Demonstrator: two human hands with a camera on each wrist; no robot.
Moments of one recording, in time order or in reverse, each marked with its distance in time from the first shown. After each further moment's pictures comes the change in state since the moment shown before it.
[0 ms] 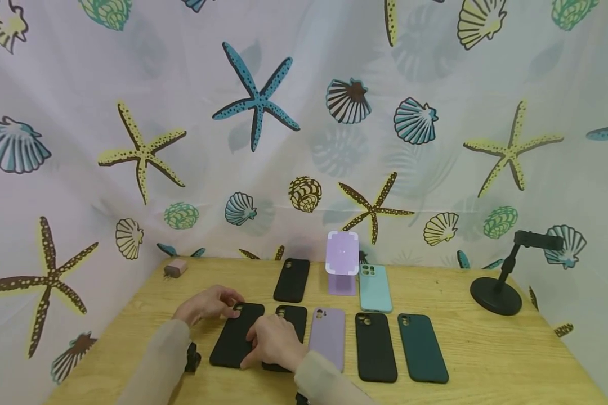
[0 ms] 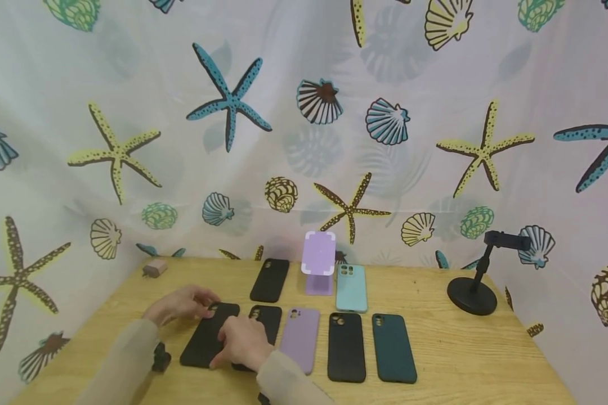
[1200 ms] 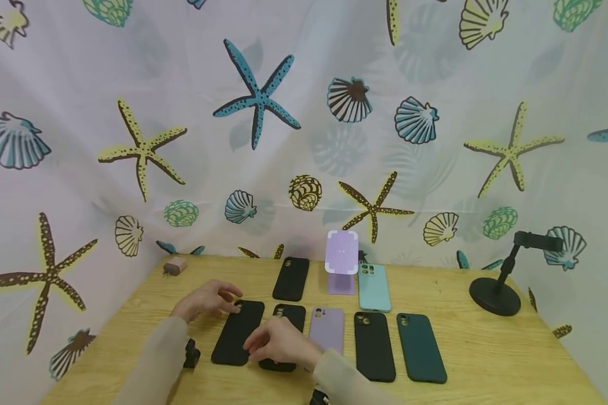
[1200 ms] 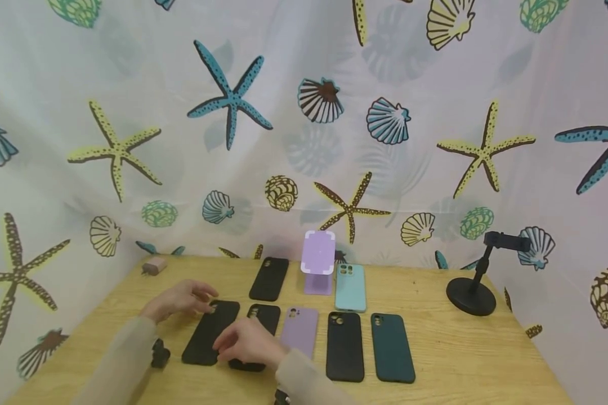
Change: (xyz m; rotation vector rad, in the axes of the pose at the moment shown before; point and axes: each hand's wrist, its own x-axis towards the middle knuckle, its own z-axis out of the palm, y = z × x) left_hand -0.002 0.000 0.000 -0.088 0.025 0.000; right_hand -0.015 0.020 -0.006 0.569 -0.166 -0.039
